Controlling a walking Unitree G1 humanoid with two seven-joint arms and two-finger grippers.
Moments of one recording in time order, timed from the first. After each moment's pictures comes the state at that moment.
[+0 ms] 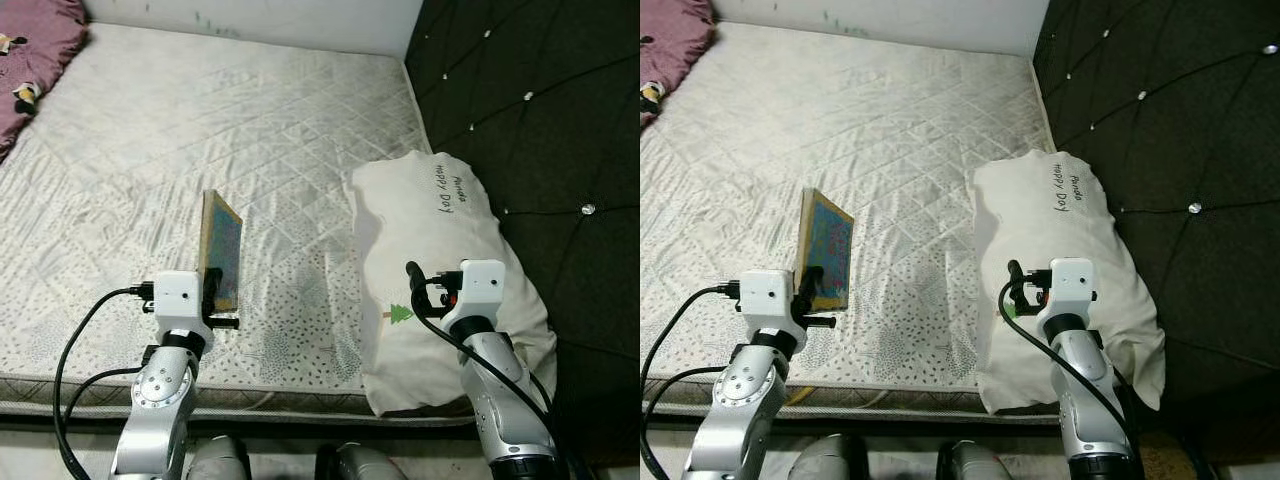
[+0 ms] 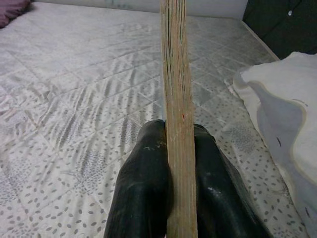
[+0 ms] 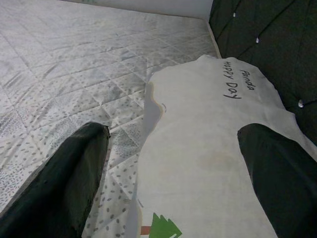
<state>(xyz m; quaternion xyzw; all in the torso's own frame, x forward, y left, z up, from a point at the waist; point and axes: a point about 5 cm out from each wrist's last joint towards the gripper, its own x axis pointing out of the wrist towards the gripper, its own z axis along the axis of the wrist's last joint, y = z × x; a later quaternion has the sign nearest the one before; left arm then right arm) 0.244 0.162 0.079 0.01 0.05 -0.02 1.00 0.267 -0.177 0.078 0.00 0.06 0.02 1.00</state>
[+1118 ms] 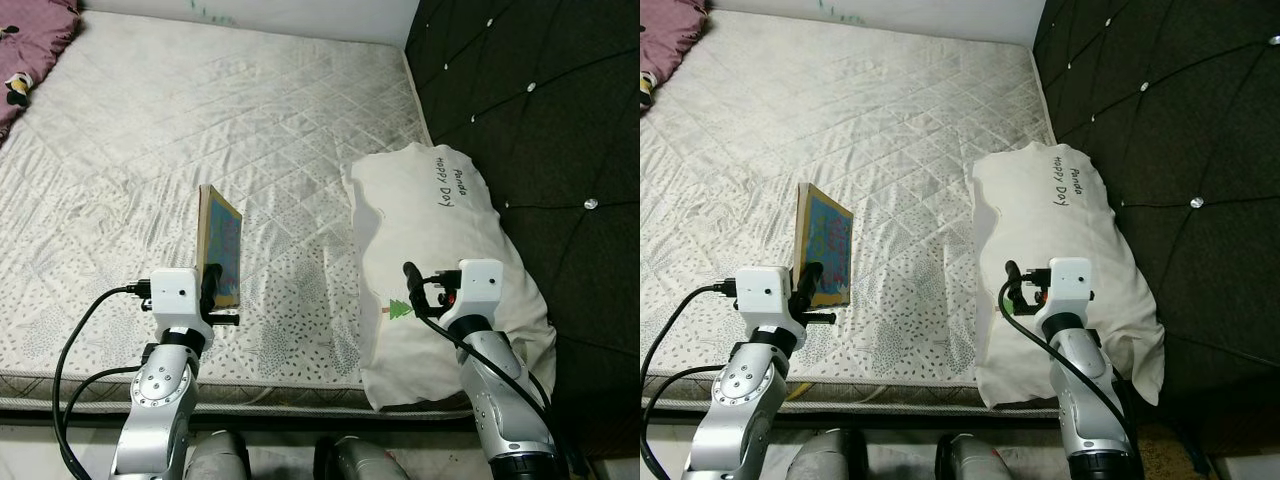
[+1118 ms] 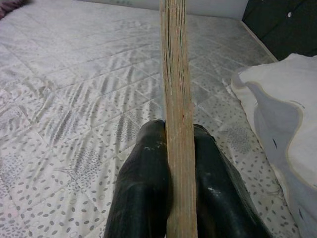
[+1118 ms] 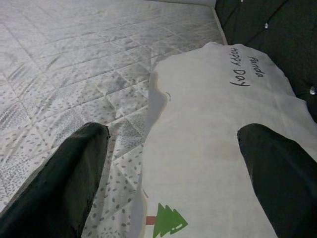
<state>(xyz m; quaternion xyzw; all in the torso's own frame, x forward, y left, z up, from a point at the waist) 0.245 0.160 0.084 0.00 0.05 -0.02 1.00 0.269 -0.176 0.077 0.01 0.07 0.04 1.00</state>
